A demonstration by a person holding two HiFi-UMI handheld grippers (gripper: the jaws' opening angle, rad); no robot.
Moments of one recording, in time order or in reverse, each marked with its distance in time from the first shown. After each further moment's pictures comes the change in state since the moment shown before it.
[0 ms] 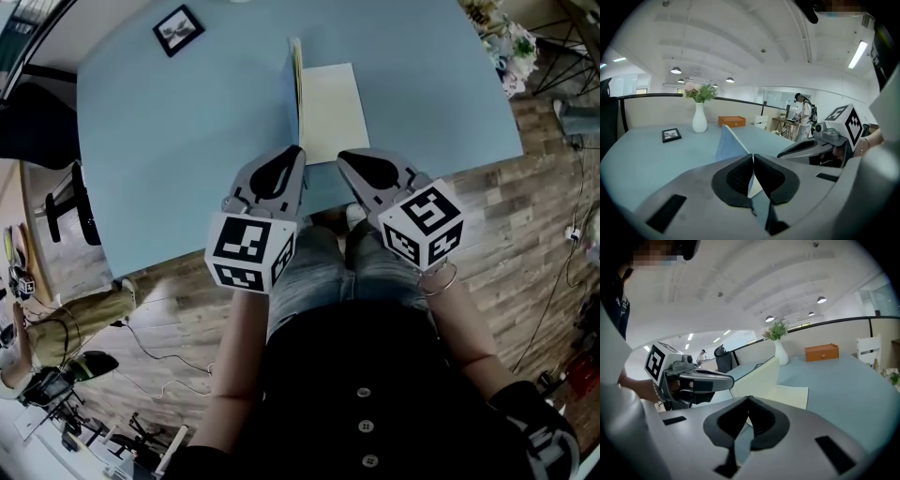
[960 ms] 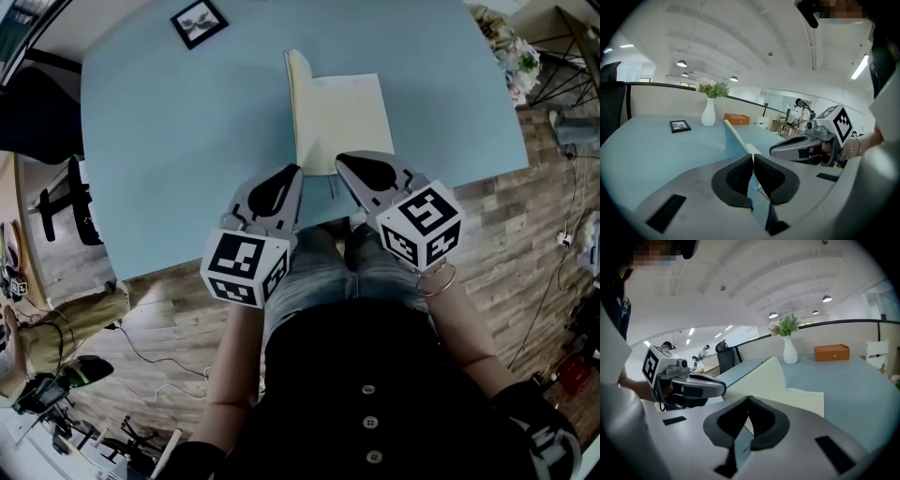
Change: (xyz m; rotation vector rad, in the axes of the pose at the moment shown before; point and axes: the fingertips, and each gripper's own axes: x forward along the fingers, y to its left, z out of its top) left arm -0.043 0.047 -0.025 -0.100 -0.006 -0.040; right arm 0.051 0.035 0.013 -0.033 0.050 0.006
